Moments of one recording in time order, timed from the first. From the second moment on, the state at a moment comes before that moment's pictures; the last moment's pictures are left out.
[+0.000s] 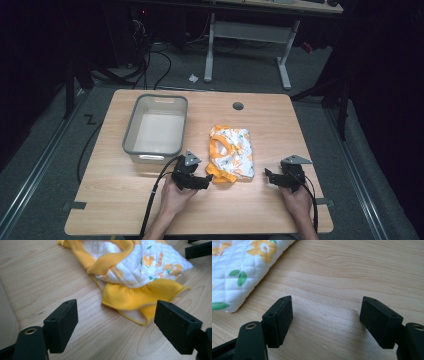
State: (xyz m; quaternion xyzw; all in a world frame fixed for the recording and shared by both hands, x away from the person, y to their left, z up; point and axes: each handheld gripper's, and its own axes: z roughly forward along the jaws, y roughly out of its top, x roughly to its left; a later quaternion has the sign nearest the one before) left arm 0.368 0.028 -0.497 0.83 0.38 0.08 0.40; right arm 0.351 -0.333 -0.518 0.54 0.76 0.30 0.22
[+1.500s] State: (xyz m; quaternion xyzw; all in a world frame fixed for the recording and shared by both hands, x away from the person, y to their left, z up) left arm 0.437 -0.038 -0.509 0.84 0.42 0.07 0.35; right arm 0.351 -0.333 -0.518 0.54 0.76 0.30 0.22
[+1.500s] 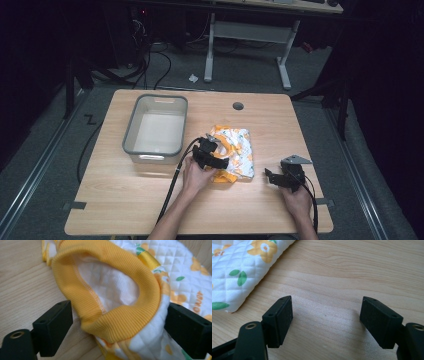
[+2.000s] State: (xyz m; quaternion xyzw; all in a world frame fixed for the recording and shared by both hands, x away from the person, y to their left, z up) left arm 0.432 -0.051 -0.516 0.84 0.40 0.10 0.34; right arm 0.351 -0.333 -0.519 0.54 0.76 0.30 0.22
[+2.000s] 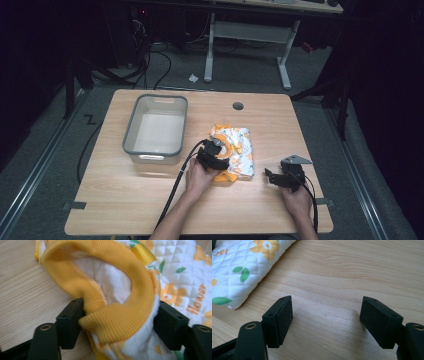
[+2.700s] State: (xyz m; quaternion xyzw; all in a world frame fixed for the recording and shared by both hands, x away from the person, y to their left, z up) left arm 0.426 -0.053 -0.513 0.85 0.38 0.07 0.37; right arm 0.351 -0.333 -0.518 0.54 0.76 0.30 0.22
